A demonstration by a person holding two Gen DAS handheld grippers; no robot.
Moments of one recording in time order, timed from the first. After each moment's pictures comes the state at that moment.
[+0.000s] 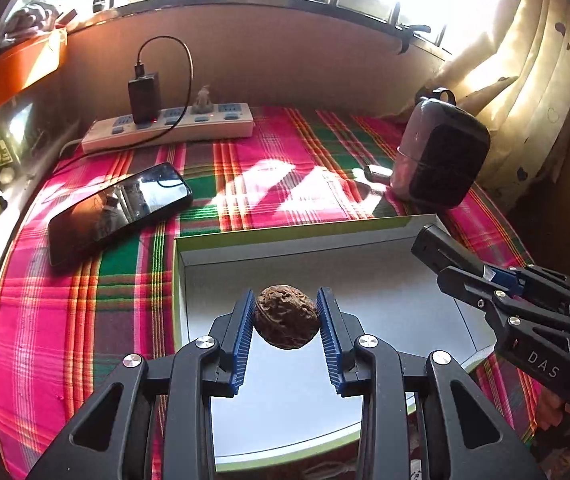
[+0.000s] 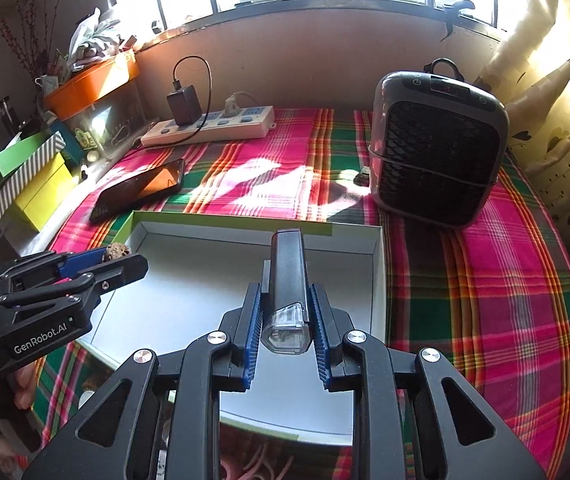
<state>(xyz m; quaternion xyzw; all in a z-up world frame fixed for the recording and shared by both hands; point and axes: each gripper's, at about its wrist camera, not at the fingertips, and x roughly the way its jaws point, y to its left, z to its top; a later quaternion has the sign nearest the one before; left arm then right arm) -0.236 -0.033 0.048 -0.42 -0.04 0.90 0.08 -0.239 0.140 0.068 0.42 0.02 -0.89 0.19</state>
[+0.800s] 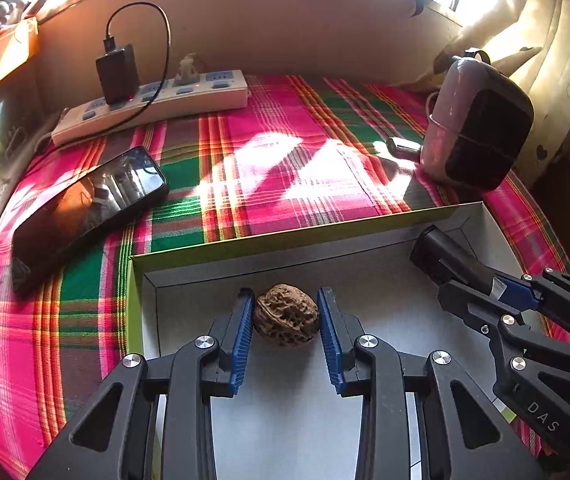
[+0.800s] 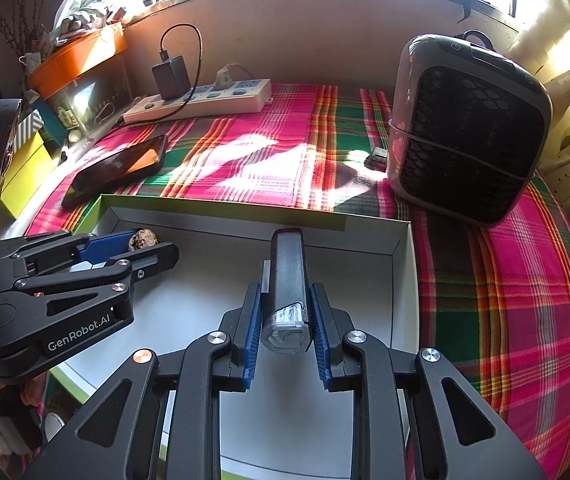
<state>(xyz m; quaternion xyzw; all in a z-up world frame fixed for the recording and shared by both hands) -0.280 -0.022 0.013 -0.46 -0.02 0.88 0.08 -0.260 0.123 0.044 0.44 0.05 -0.88 0.18</state>
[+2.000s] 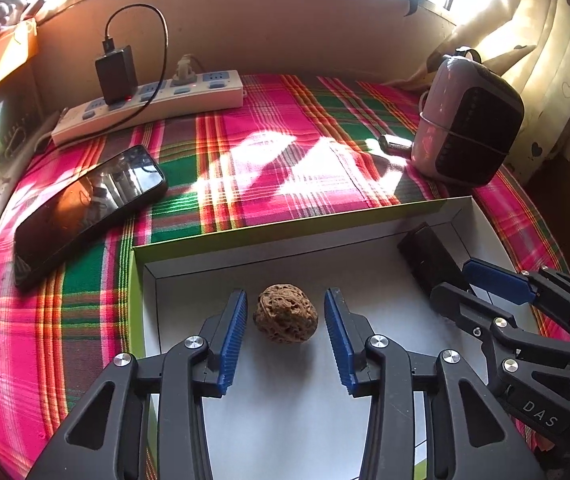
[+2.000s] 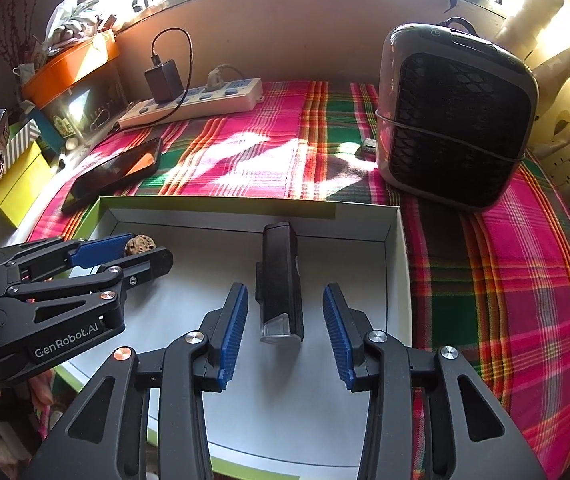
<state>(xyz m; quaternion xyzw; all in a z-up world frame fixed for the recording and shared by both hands) -0.270 -0.023 0.019 -0.46 -0.02 0.88 0.09 -0.253 0.133 0.045 0.44 0.02 -0.88 0.17</state>
